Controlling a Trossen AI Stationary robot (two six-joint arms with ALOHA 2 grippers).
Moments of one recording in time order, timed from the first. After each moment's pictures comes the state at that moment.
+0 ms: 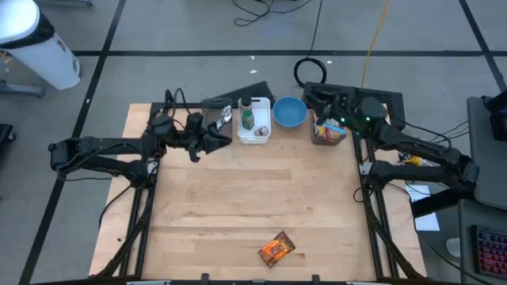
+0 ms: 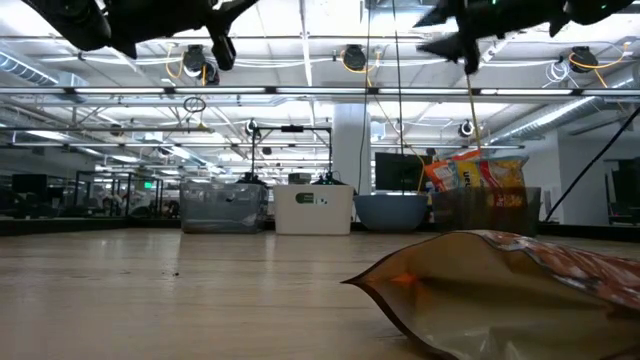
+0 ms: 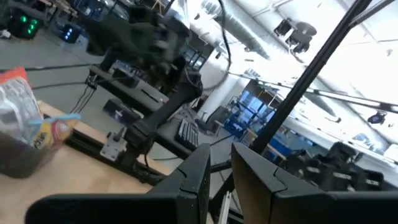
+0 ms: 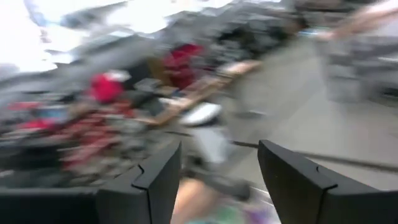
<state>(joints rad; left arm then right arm) 0.29 1.08 0.56 0.77 0.44 -0.69 -0.52 0.88 0.71 0.28 0.15 0.44</state>
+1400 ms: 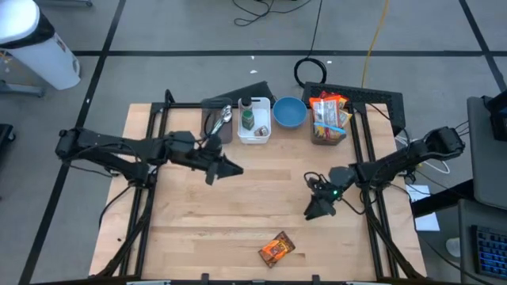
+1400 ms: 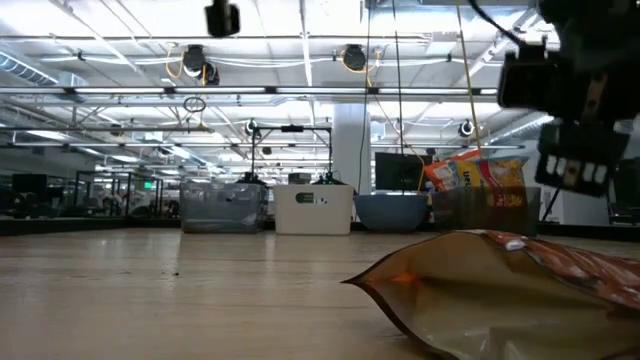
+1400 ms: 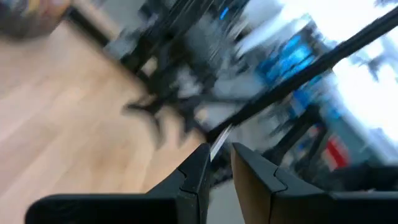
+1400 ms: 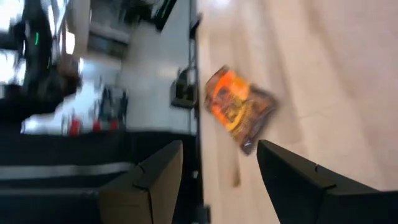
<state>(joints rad) -0.05 1.16 0.90 0.08 0.16 -0.83 0.23 1.15 0.27 0.53 -0.49 1.04</state>
